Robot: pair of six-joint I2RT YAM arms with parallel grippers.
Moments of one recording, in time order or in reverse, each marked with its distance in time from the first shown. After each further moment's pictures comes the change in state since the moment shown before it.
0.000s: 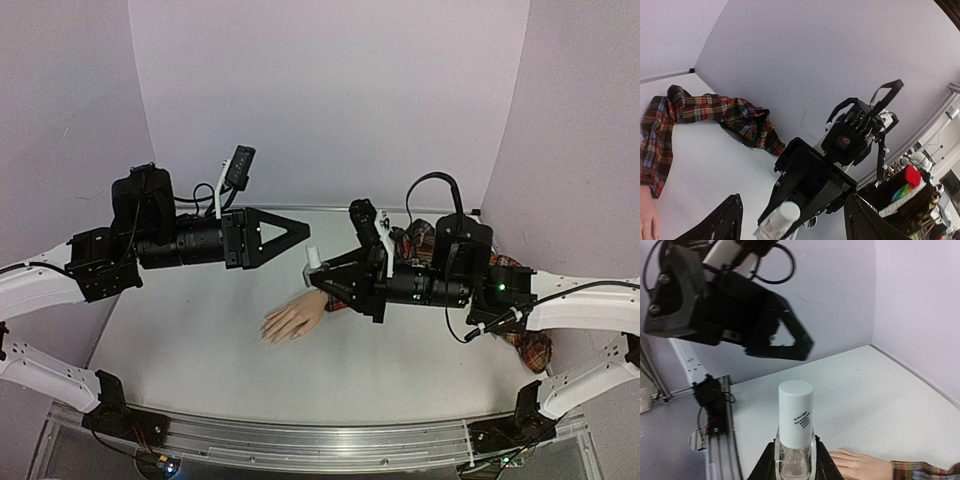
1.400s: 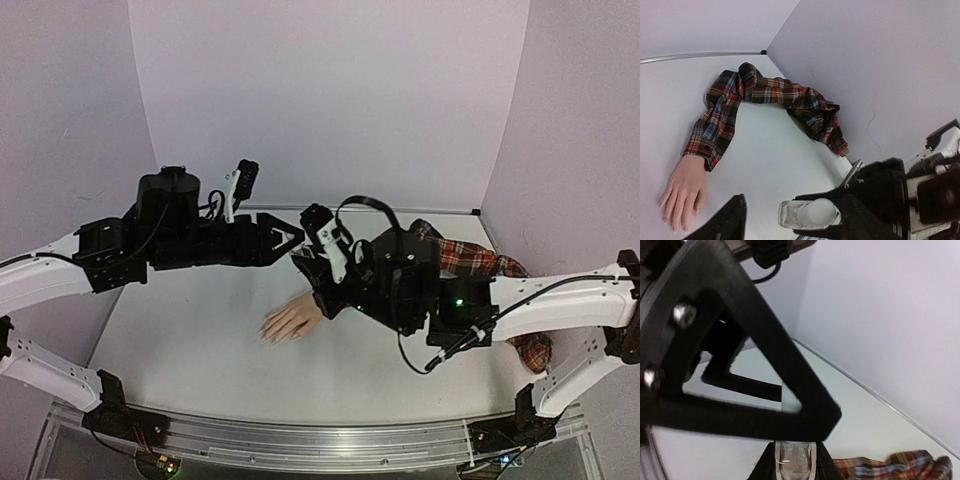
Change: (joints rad) left arm 0.010 0.069 0.076 -0.255 -0.276 -0.027; right arm 0.183 0.217 0.168 -0.009 0.712 -0.224
